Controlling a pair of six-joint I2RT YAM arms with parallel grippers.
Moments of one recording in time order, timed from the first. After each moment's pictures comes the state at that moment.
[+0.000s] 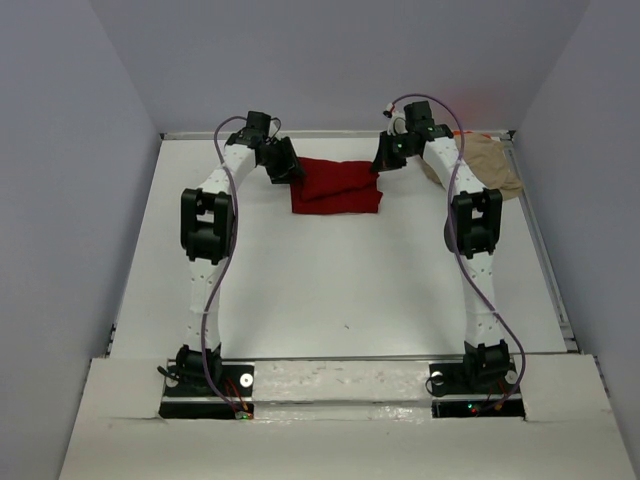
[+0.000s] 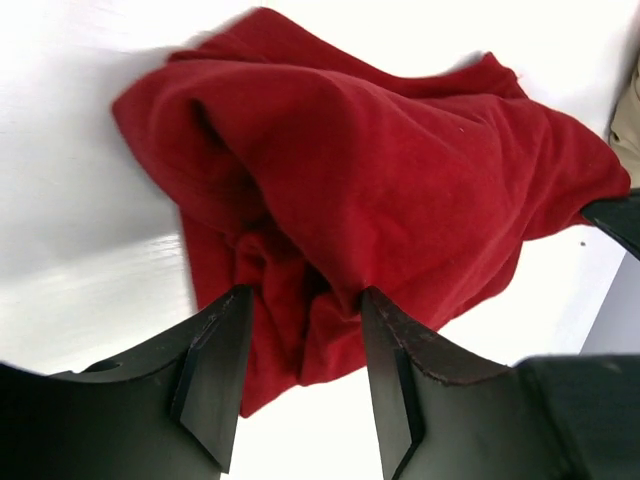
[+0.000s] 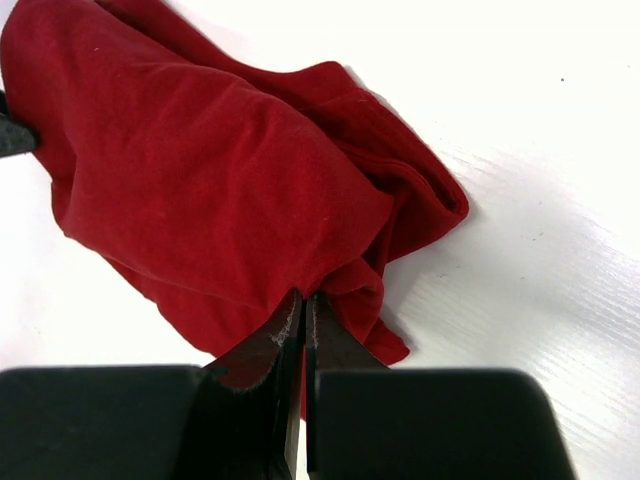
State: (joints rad) left arm -0.21 2.41 2.15 -0.67 0.43 -0.57; right arm 0.19 2.52 2.40 -0.78 -0.54 0.12
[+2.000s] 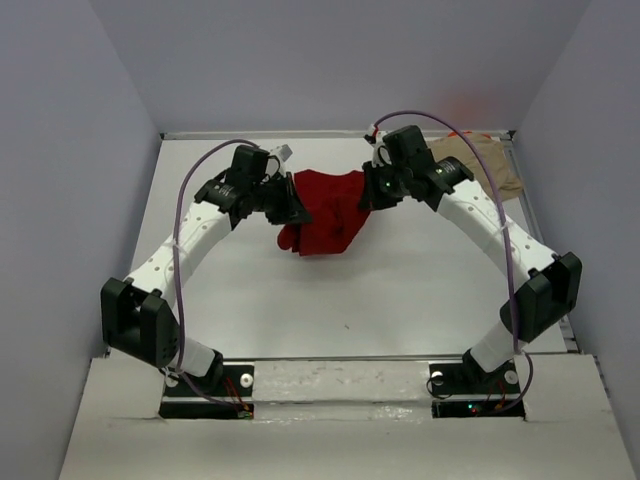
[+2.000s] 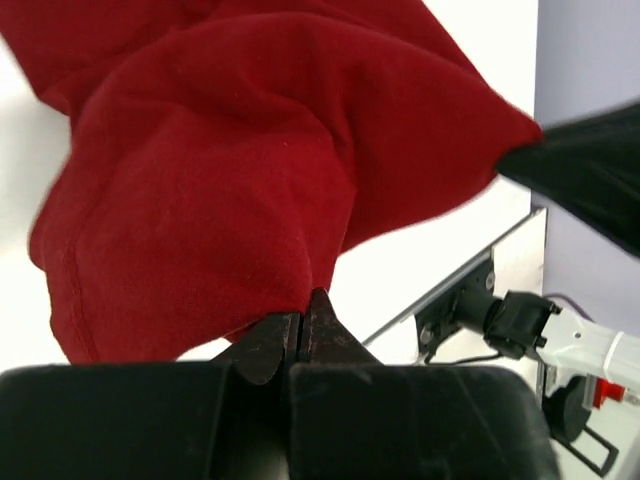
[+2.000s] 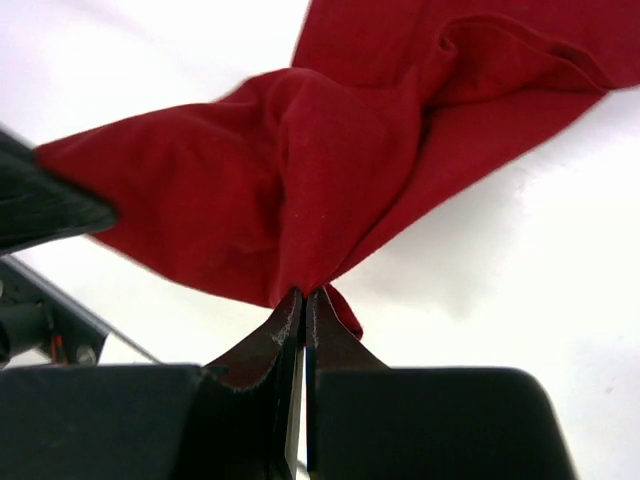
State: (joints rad) left arm -0.42 1.45 1.31 -0.62 0.44 -0.56; right arm 0.53 1.63 1.63 -0.78 -0.21 0.27
